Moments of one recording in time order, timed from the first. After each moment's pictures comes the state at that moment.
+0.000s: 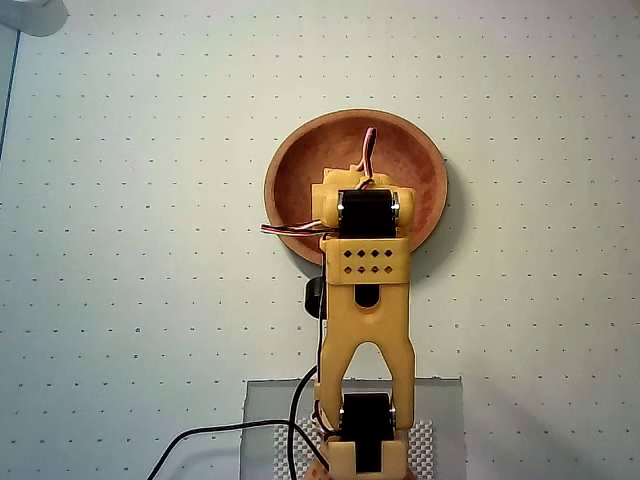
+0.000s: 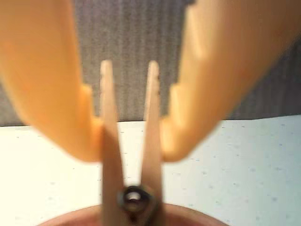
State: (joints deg) arm -1.4 110.3 77.2 100.9 -86.7
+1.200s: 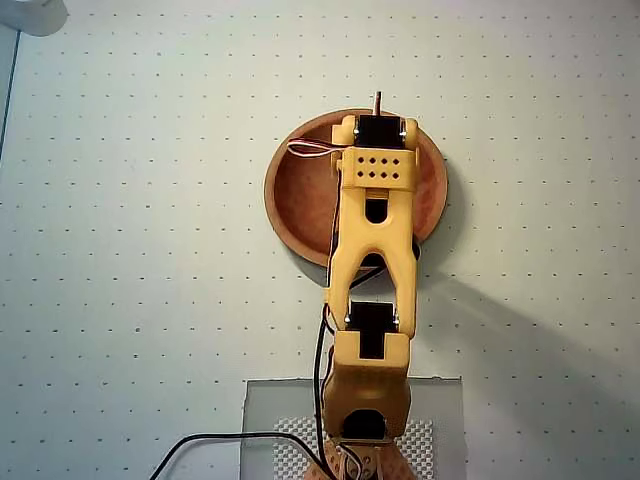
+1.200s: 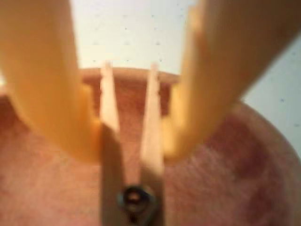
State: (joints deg) arm 2.3 78.3 67.9 93.6 -89.4
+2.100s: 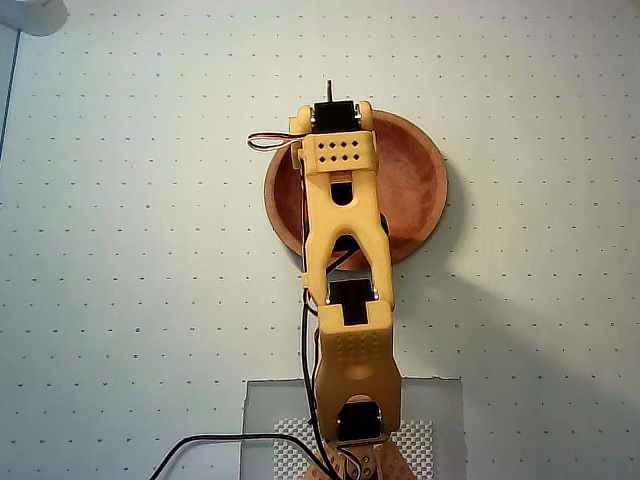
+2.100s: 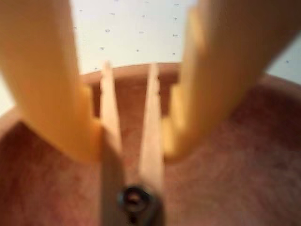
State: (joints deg) arm -5.8 67.8 59.3 94.6 -89.4
